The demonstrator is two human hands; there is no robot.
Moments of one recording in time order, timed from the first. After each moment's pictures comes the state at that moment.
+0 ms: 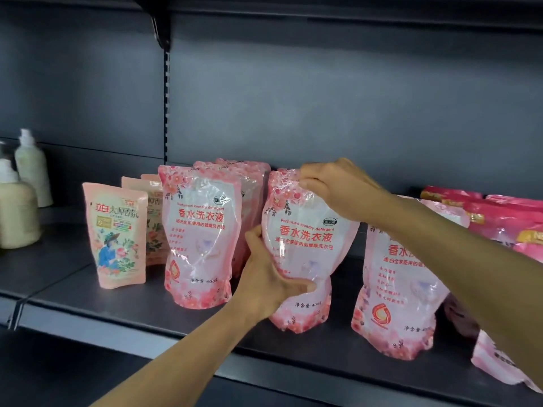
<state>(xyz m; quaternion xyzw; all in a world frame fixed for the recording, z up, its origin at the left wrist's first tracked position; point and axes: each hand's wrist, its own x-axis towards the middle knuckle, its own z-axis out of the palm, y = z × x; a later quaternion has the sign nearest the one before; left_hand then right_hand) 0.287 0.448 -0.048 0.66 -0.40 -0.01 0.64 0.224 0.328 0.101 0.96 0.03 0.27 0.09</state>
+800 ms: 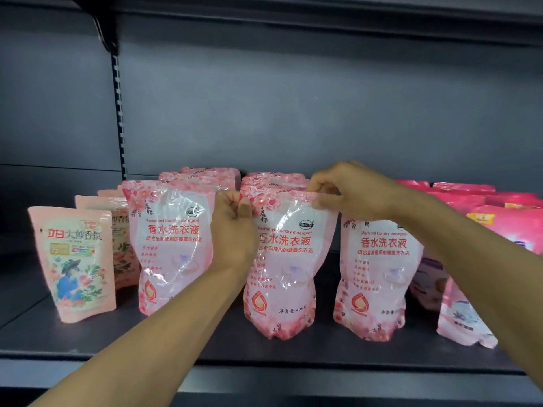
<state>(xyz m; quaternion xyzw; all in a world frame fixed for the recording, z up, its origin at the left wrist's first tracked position) 0.292 0.444 0.021 0.54 -0.29 0.07 0.79 0.173 0.320 0.112 0.98 -0.08 0.21 -0.02</state>
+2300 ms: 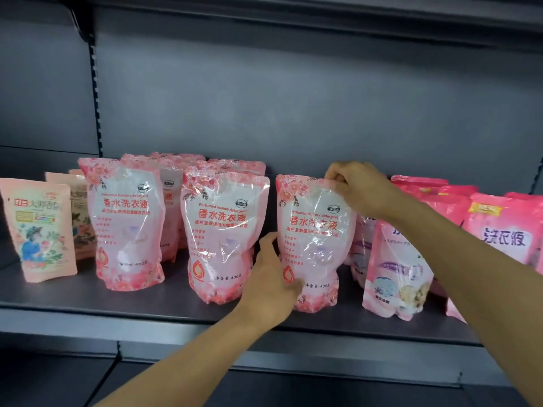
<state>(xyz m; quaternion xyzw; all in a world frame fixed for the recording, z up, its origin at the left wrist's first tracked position) 0.160 0.398 -0.047 0.73 -0.44 -0.04 0.52 0.093 0.244 0.094 0.94 -0.17 0.29 -0.01</state>
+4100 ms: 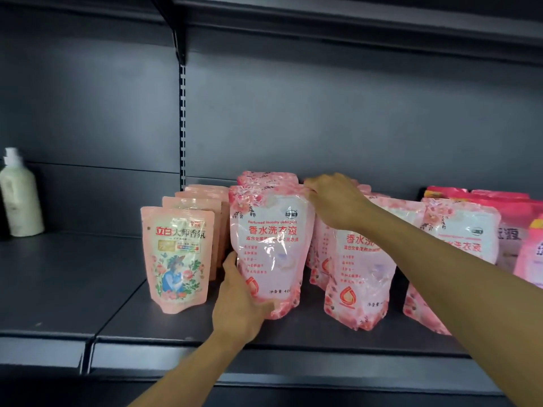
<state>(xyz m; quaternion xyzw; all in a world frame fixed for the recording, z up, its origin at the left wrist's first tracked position) 0.380 0.564 -0.091 0.77 -0.32 -0.01 0.56 0.288 0.434 0.088 0.94 -0.18 0.28 0.11</state>
